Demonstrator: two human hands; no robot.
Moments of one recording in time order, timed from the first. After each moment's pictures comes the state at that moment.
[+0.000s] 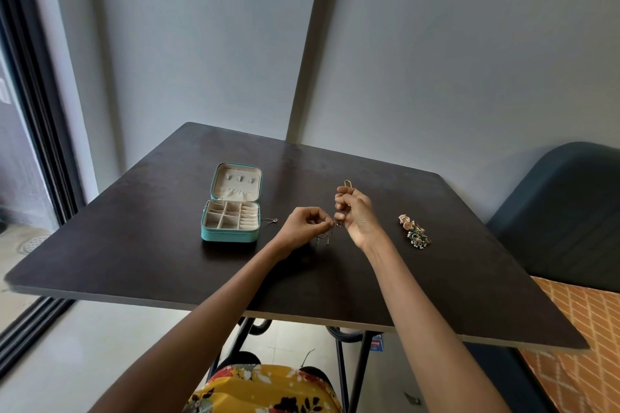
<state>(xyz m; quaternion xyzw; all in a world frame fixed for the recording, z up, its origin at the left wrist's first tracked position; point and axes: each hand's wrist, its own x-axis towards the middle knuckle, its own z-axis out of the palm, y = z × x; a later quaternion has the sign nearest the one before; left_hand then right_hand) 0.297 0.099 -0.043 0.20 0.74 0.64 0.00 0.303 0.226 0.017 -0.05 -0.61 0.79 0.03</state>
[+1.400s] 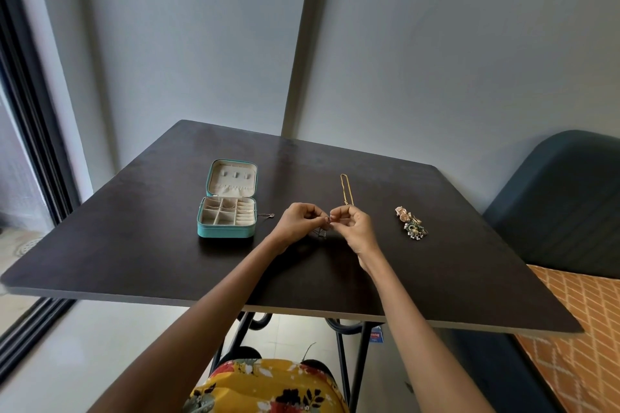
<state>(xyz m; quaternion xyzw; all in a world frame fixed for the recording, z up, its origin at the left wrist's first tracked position) 0.289 0.101 -0.049 0.17 0.76 0.62 0.02 0.317 0.250 -0.037 0.02 -0.79 0.60 0.10</state>
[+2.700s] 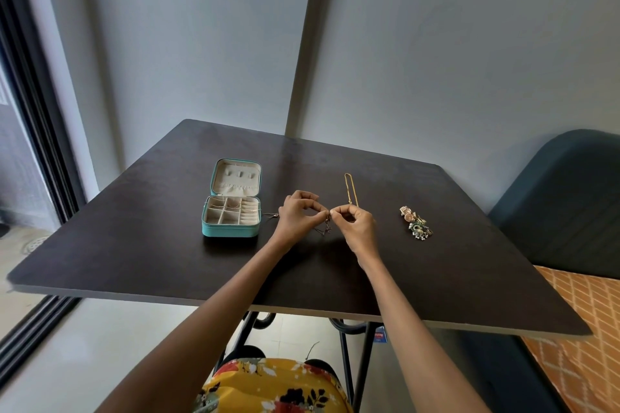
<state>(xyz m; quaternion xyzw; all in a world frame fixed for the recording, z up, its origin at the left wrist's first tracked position) 0.291 0.098 -0.049 0.13 0.81 0.55 -0.13 0.316 0.242 -0.039 0.03 -0.83 0.52 0.19</state>
